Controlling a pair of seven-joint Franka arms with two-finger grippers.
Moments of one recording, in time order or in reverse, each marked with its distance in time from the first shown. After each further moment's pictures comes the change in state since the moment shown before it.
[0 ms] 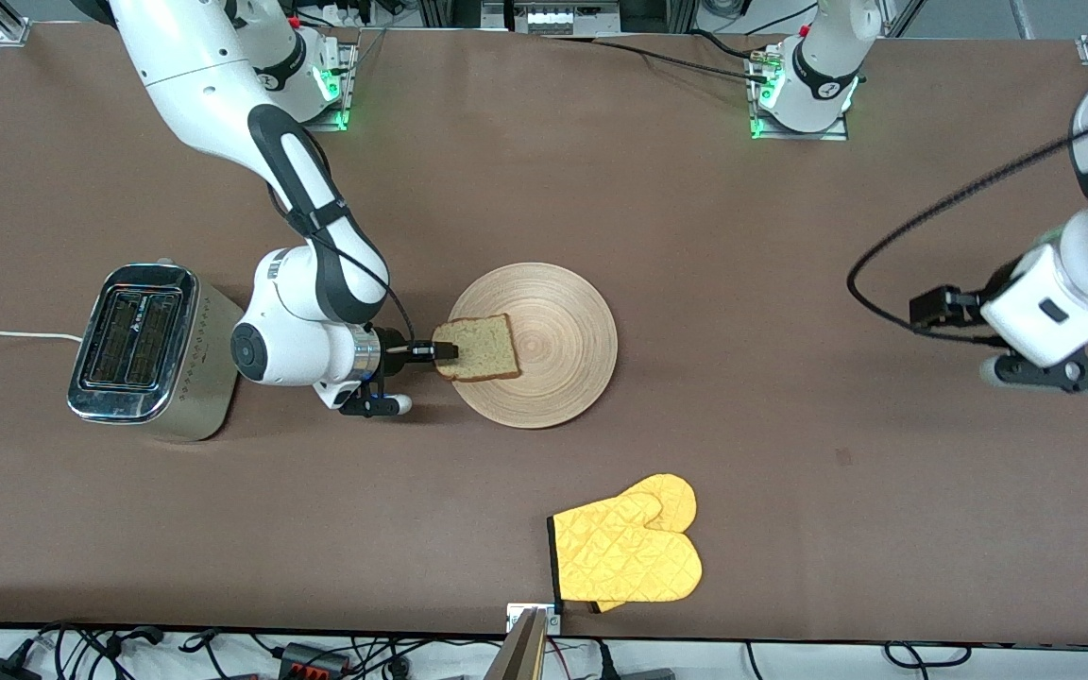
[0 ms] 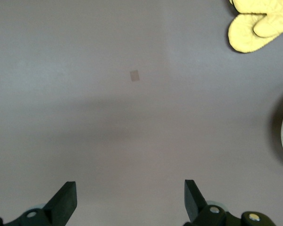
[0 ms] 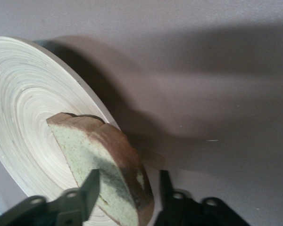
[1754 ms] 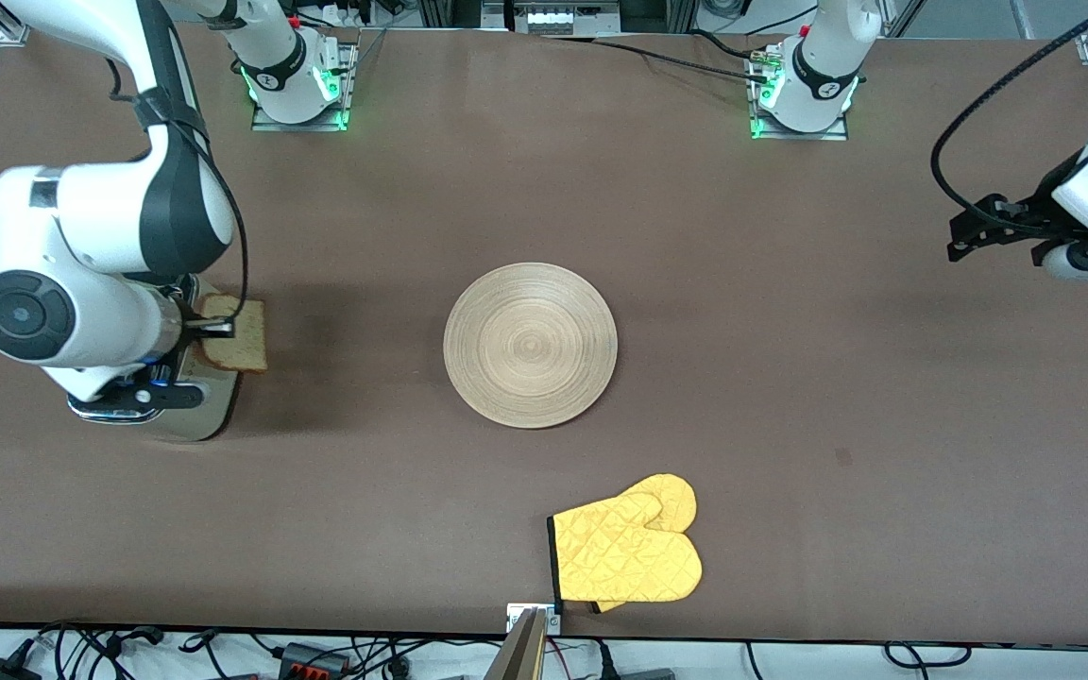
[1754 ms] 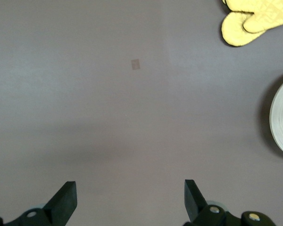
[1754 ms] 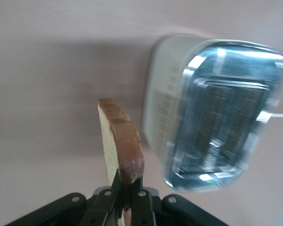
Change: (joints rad) left arm -0.093 -0.312 0.237 -0.359 -0.152 0.140 0.112; right arm -0.006 -0.208 -0.259 0.354 -0.786 -0.699 0.149
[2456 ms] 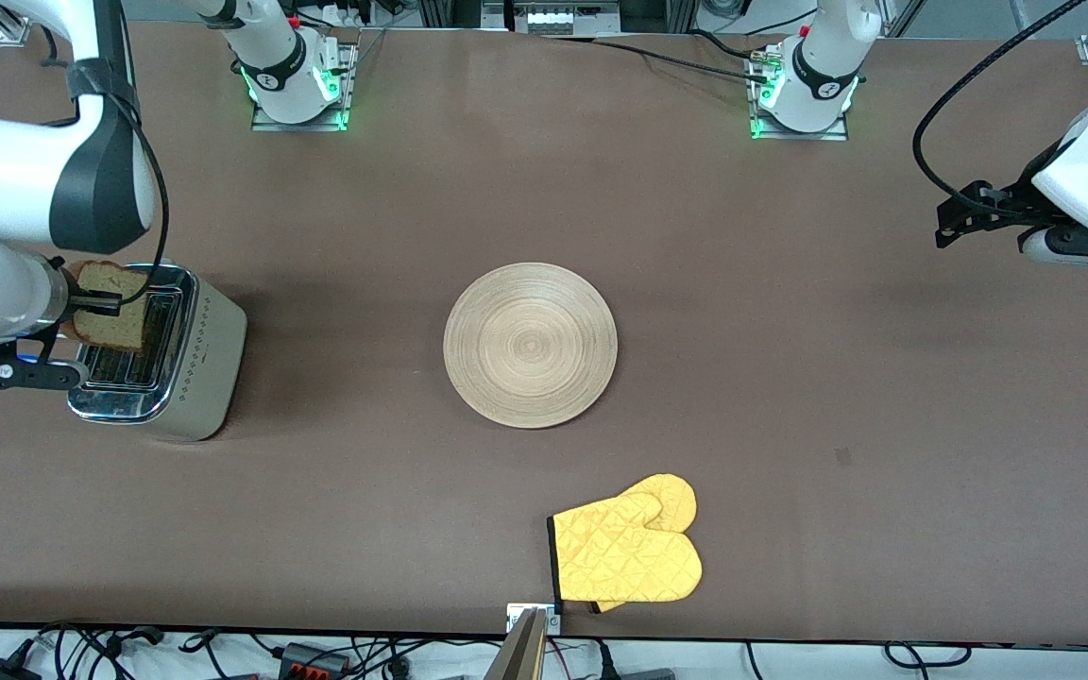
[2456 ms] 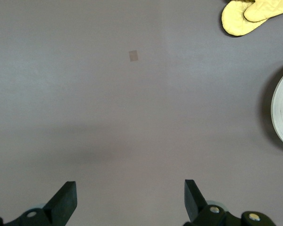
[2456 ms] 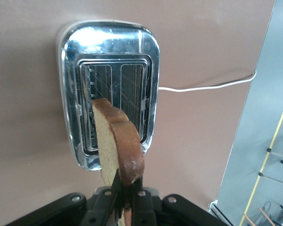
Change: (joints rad) left arm -0.006 -0.042 0.006 -0.070 0.000 0.019 0.000; right arm -0.057 -0.033 -0.025 0.004 -0.201 -0.070 0.006
